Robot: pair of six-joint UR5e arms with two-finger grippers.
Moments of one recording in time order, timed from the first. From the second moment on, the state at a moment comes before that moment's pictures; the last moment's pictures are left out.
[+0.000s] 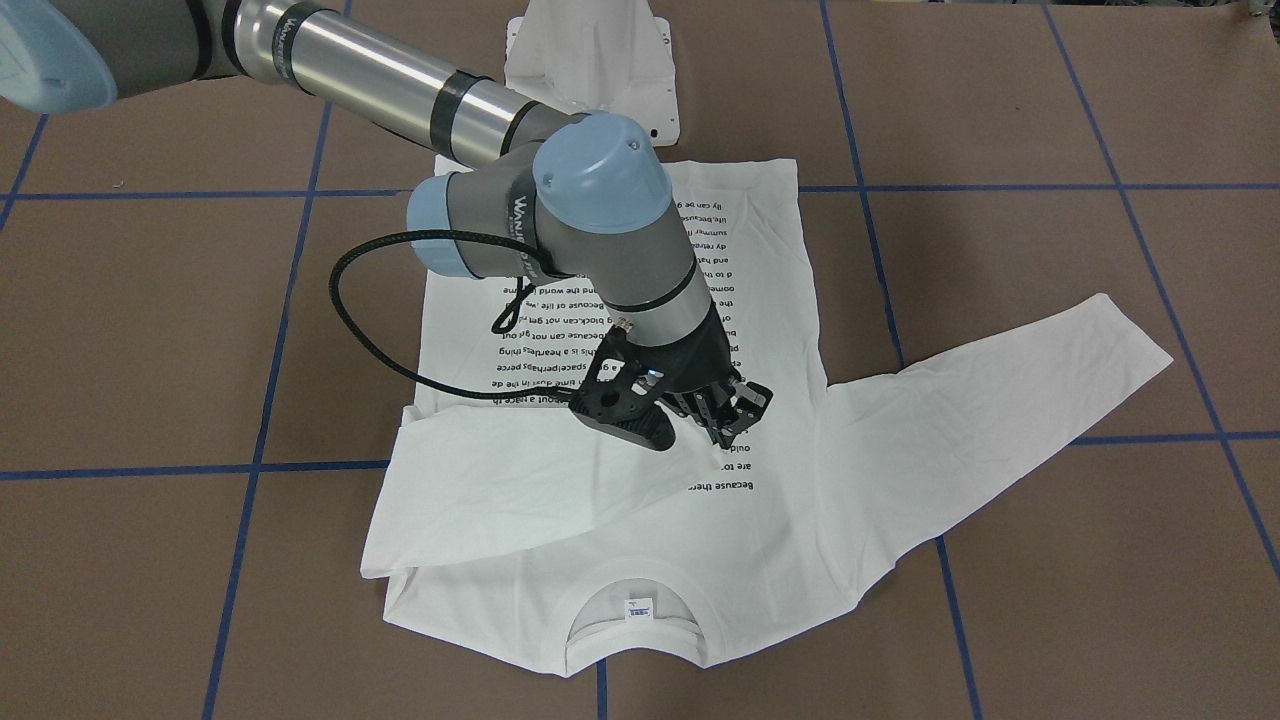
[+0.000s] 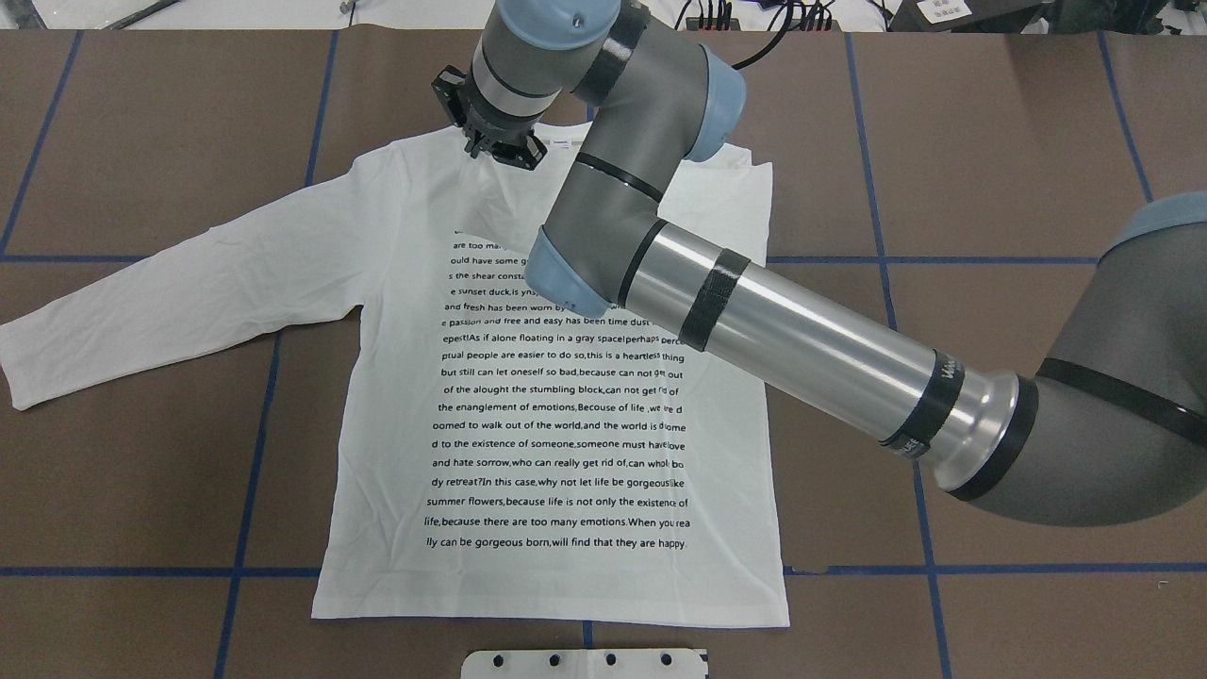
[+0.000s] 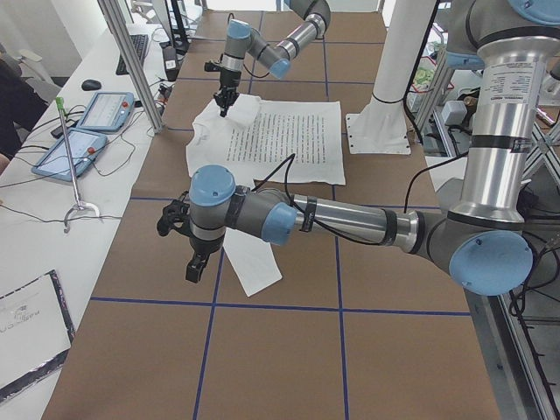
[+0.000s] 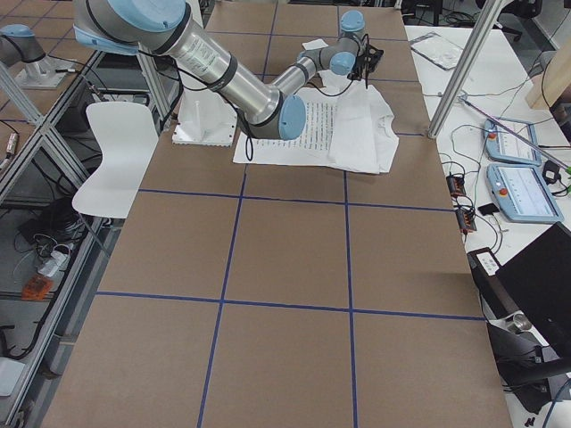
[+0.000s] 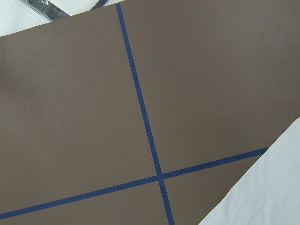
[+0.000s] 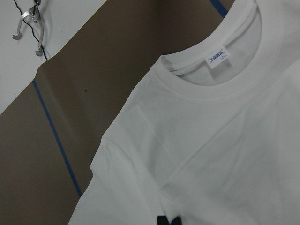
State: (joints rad) left arm -1.58 -1.65 -1.64 -1.77 -2.30 0.02; right arm 0.67 -0.40 1.01 -1.03 1.90 1.81
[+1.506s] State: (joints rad) left arm -1.58 -1.65 -1.64 -1.77 -2.30 0.02; right arm 0.55 -0.31 0.90 -0.90 1.75 1.81
